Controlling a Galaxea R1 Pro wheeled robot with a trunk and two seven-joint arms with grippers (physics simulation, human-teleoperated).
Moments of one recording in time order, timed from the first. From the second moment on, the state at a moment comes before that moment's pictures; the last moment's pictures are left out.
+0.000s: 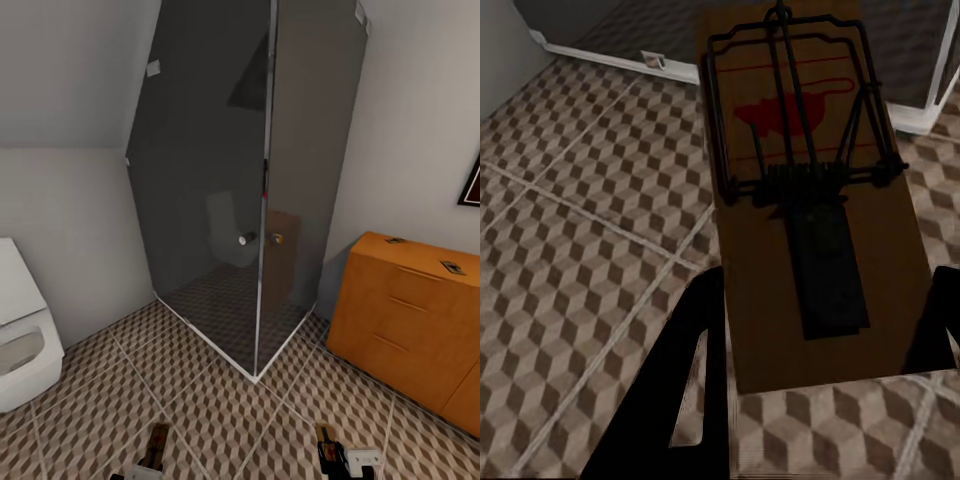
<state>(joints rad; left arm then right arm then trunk) -0.39 0.03 -0.38 0.07 0.07 -0.78 0.17 -0.21 -0.06 0.10 -0.42 -0.06 -0.56 -0.05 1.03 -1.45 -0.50</state>
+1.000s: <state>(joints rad) -0.39 0.03 -0.38 0.07 0.07 -0.78 0.17 -0.21 -0.06 0.10 -0.42 -0.06 -0.56 -0.05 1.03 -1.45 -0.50</state>
